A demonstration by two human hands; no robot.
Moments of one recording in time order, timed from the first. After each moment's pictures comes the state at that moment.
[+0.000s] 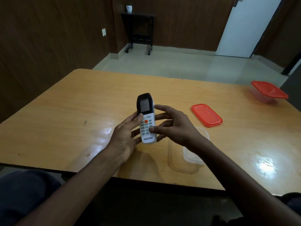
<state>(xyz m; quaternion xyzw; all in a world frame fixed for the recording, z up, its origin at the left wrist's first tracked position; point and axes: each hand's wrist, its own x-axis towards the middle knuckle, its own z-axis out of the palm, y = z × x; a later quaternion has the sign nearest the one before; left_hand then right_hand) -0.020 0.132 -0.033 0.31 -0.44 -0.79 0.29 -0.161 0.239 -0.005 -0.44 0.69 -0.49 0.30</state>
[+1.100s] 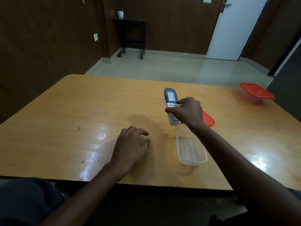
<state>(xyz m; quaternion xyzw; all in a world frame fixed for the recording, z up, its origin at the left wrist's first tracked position) -0.027 0.143 -0.051 0.32 -0.90 -0.24 0.17 -0.232 0.215 0.003 -0.27 0.90 -0.36 0.01</state>
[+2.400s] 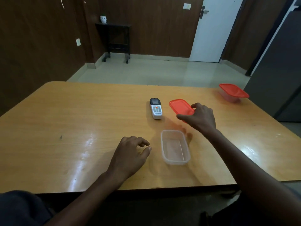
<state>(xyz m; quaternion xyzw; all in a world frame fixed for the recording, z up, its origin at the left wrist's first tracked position) -0.043 0.177 -0.057 0.26 -0.90 -0.30 0.18 -0.296 0.300 -0.013 -0.23 0.94 -0.25 -0.05</state>
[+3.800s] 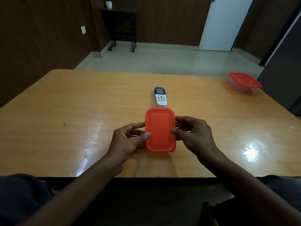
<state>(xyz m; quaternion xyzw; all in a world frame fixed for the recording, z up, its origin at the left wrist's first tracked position) -0.037 0.177 -0.048 0.29 -0.60 -0.70 0.26 -0.179 0.326 -0.016 -0.28 0.79 -0.52 0.14</state>
